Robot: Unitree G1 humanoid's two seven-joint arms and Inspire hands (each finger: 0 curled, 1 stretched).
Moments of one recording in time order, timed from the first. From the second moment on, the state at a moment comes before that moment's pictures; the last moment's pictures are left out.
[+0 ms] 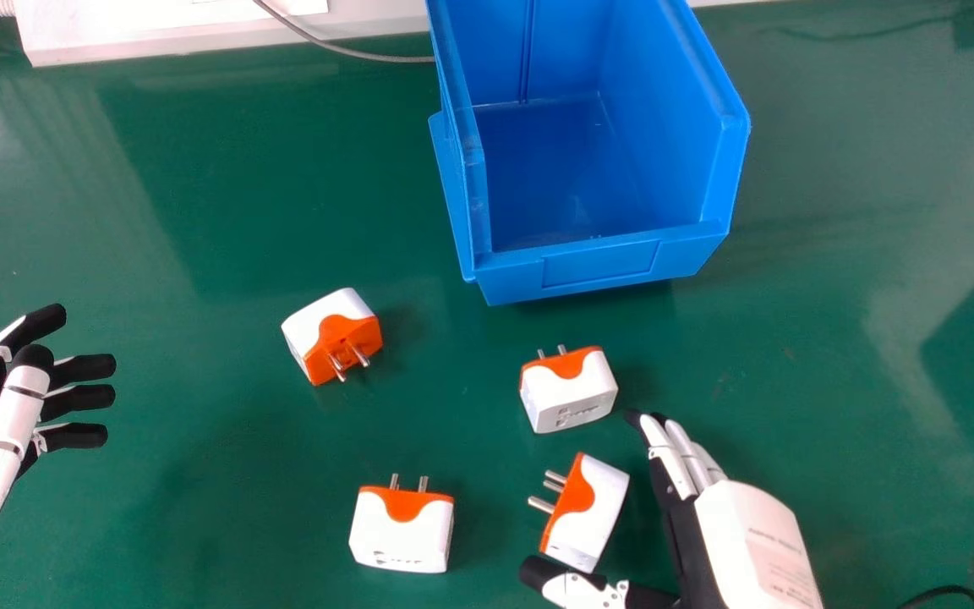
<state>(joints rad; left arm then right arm) 0.40 0.33 0.46 -0.14 -0.20 -0.05 -0.28 0.48 -0.12 0.41 -0.08 -0.90 0.04 -0.39</state>
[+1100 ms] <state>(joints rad) 0.19 0.32 0.34 0.04 -0.09 -0.07 -0.17 0.32 -0.16 0.48 -0.09 -0.91 0.22 -0.29</state>
